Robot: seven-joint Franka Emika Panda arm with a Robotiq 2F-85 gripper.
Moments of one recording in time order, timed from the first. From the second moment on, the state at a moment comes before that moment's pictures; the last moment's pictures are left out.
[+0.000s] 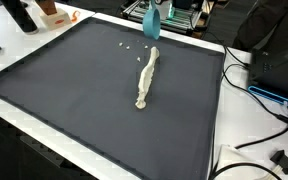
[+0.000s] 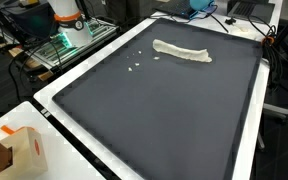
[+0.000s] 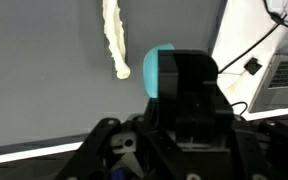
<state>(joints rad) 0.10 0.05 0.08 -1.92 0.37 2.16 -0.11</state>
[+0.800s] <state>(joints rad) -0.08 0.28 0.06 -1.91 0.90 2.00 -0.82</state>
